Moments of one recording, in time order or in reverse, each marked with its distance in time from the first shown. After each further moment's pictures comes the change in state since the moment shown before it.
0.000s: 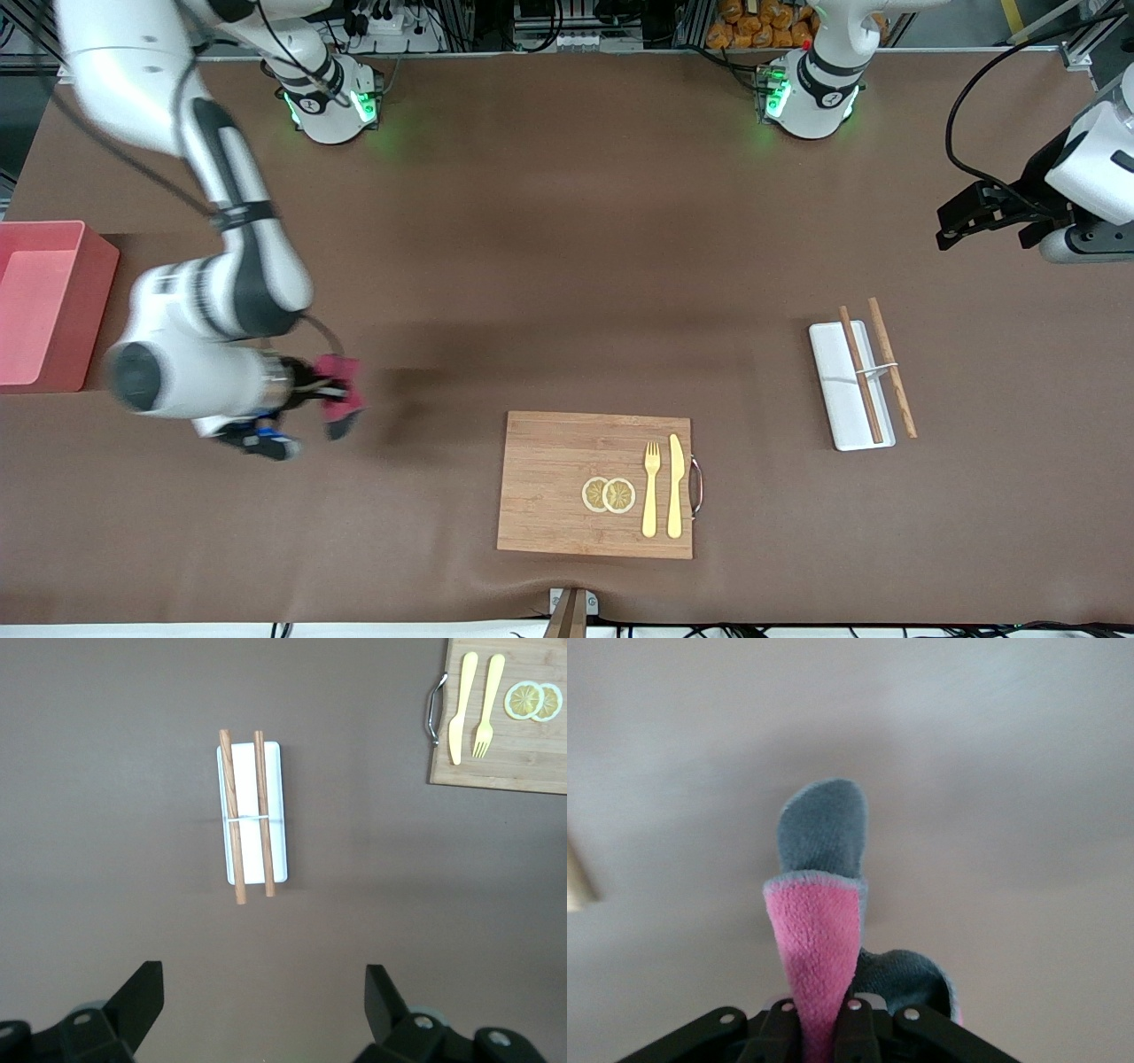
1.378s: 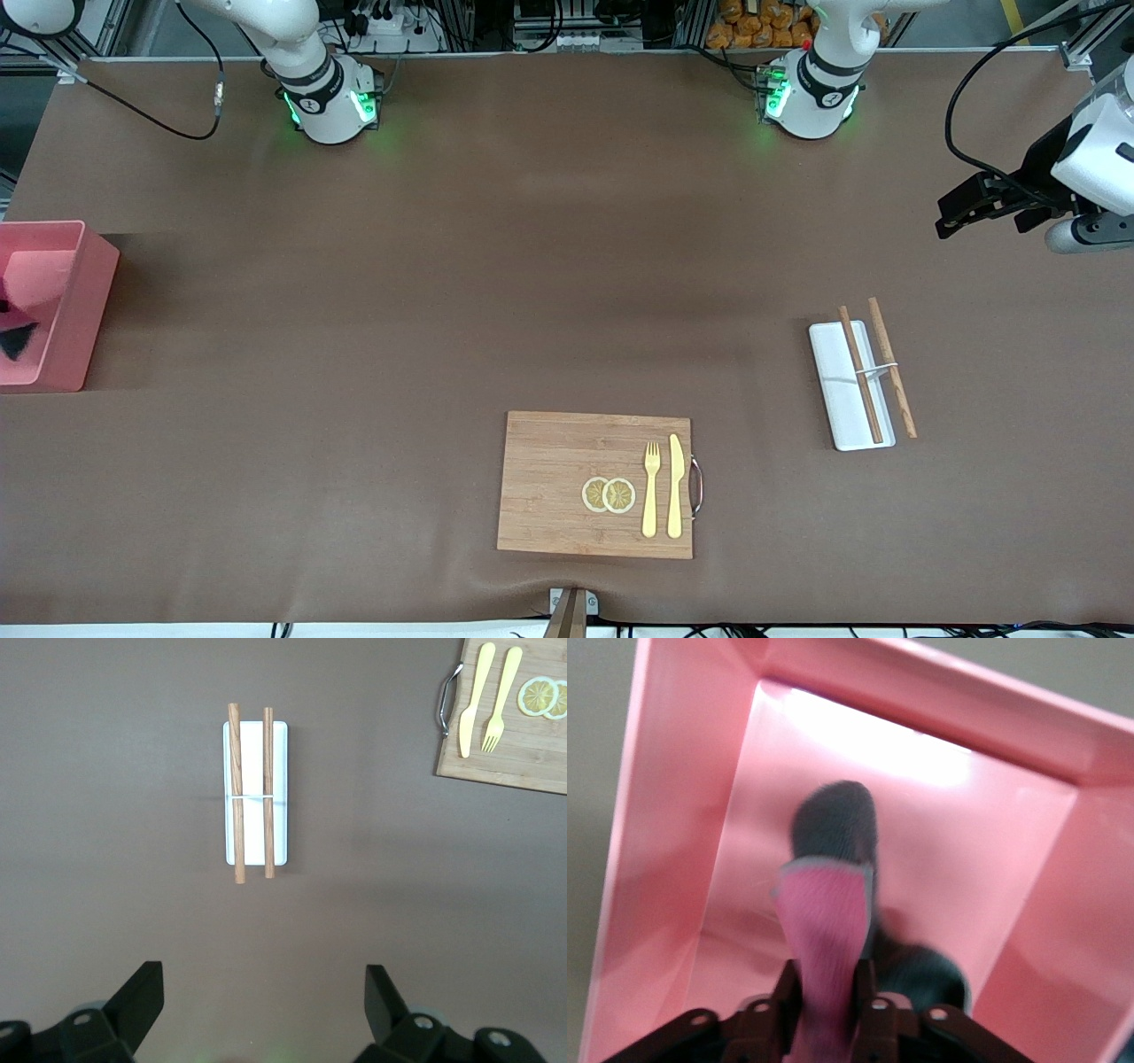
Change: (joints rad) left arm 0.009 -0.033 -0.001 -0.039 -0.009 -0.017 -0.052; right arm -0.821 0.109 0.005 -0.008 -0.302 0.237 -1.200
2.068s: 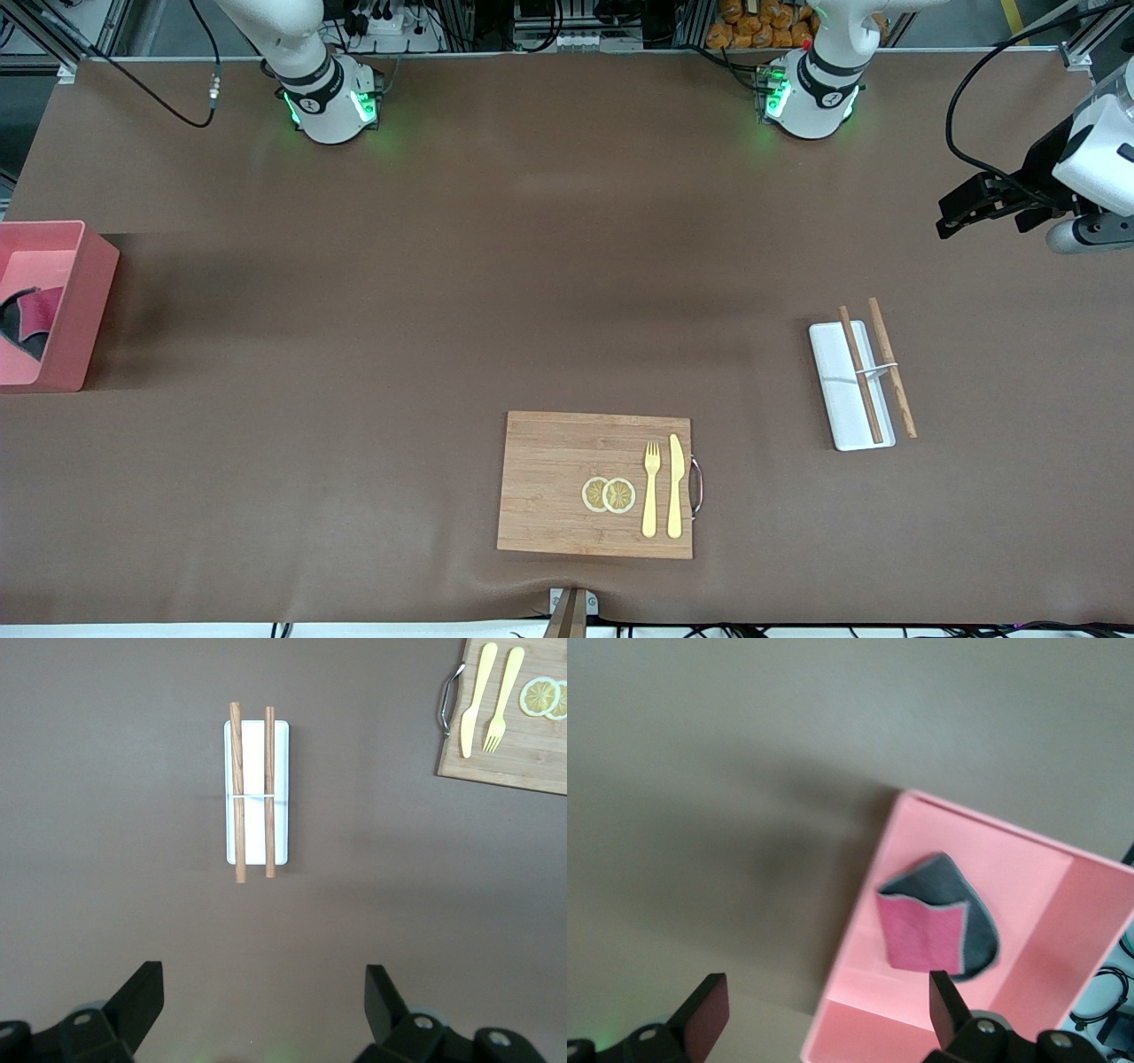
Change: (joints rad) left arm 0.001 0.000 0.001 -0.001 0.000 -0.001 -0.001; right arm 0.204 -0.249 0.041 0.061 0.002 -0.362 0.189
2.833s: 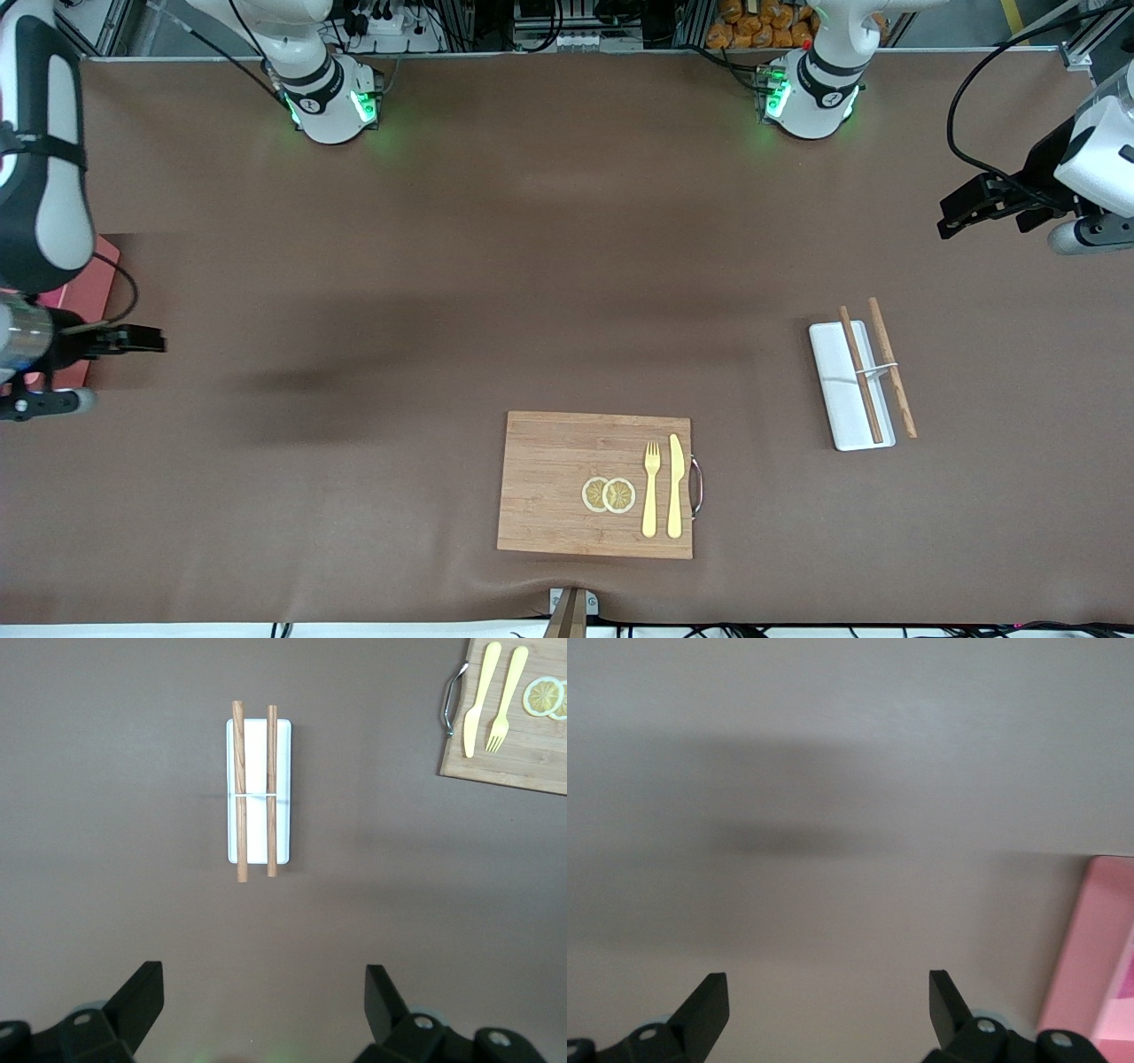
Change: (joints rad) left arm 0.004 0.000 0.001 -0.002 0.000 0.000 0.000; right arm 0.437 -0.042 0.008 -0.010 0.085 -0.087 0.696
